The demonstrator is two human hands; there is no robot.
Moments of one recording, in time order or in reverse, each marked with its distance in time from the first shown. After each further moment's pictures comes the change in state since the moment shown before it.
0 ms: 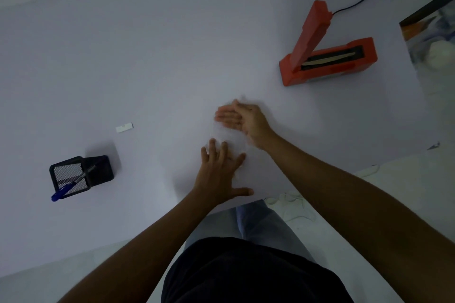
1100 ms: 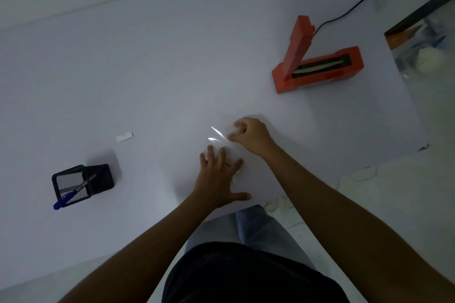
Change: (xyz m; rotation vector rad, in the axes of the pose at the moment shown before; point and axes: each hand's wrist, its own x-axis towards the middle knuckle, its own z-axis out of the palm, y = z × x) left_hand -0.001 -0.001 -0.004 0.006 -0.004 0.008; right_hand -0.016 0.006 -0.014 -0.857 0.286 -0.012
